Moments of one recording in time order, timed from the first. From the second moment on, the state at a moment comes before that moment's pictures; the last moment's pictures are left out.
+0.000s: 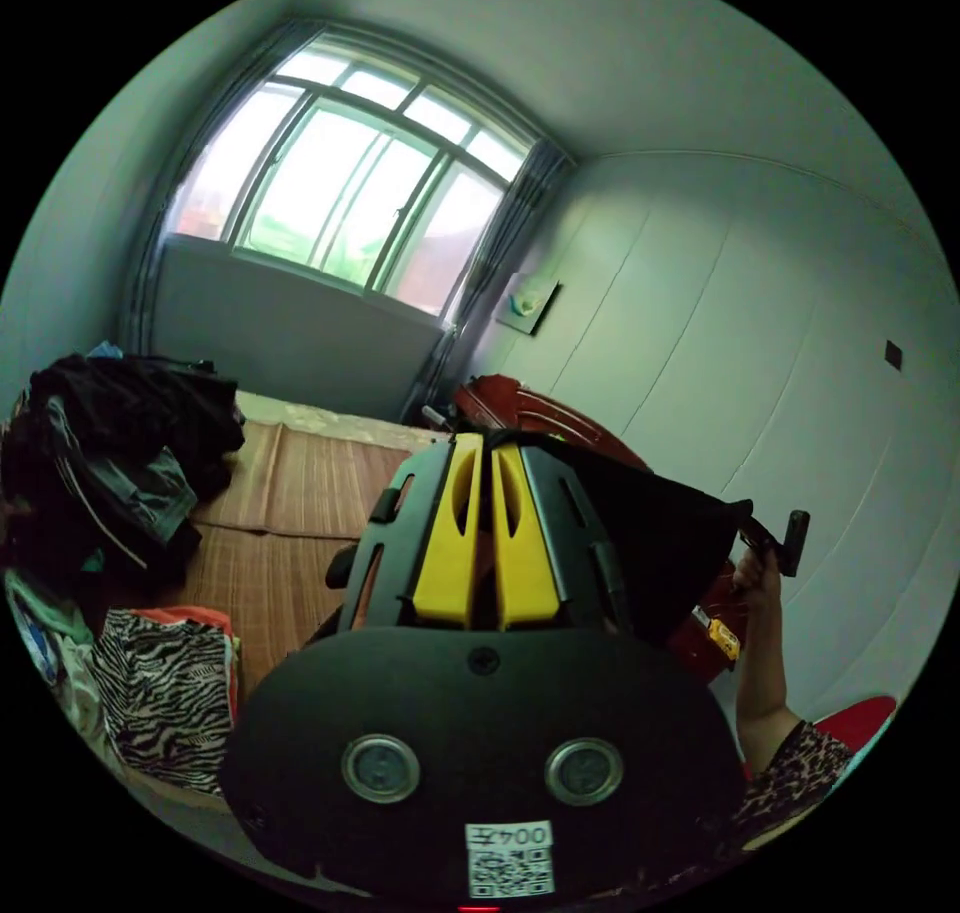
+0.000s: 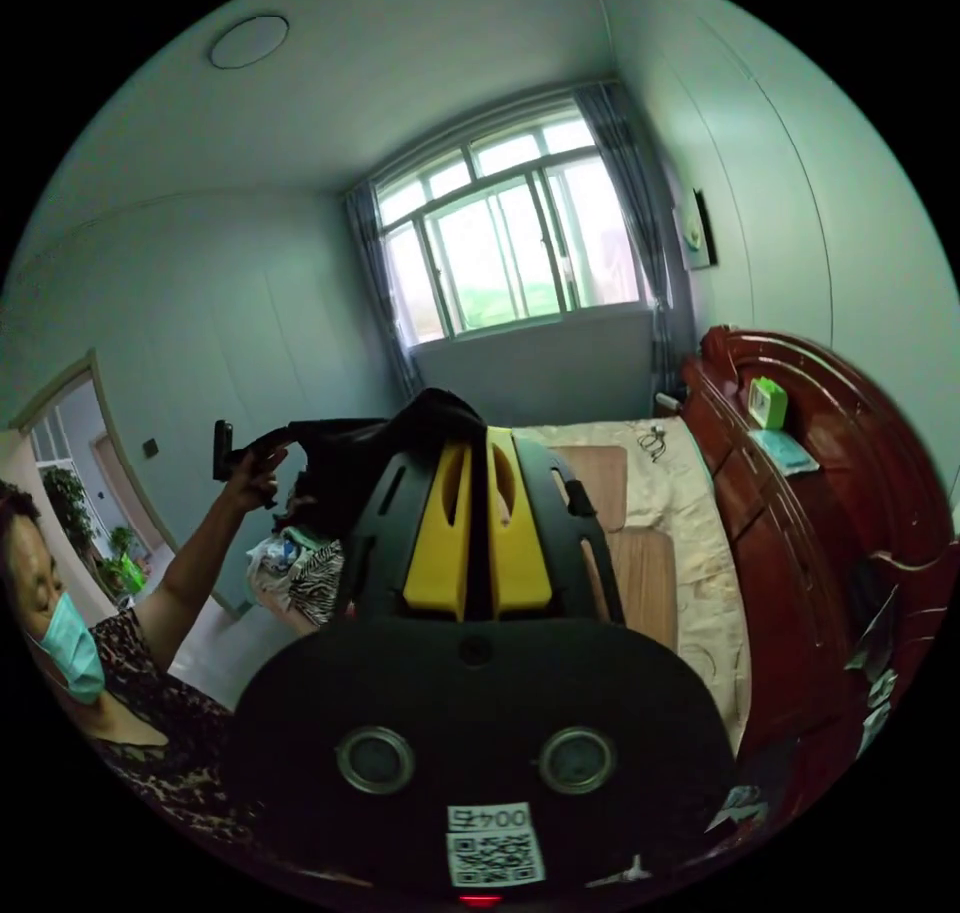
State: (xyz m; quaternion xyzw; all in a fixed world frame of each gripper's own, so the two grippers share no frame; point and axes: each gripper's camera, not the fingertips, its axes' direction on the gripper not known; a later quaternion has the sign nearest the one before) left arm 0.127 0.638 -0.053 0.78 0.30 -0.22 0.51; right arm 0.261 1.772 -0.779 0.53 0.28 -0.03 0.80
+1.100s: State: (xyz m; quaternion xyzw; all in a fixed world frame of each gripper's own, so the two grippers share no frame) left arm 0.065 0.223 0.111 0.57 0.25 -0.28 0.73; right arm 0.437 1.601 -0.353 0.27 0.28 -0.06 0.92
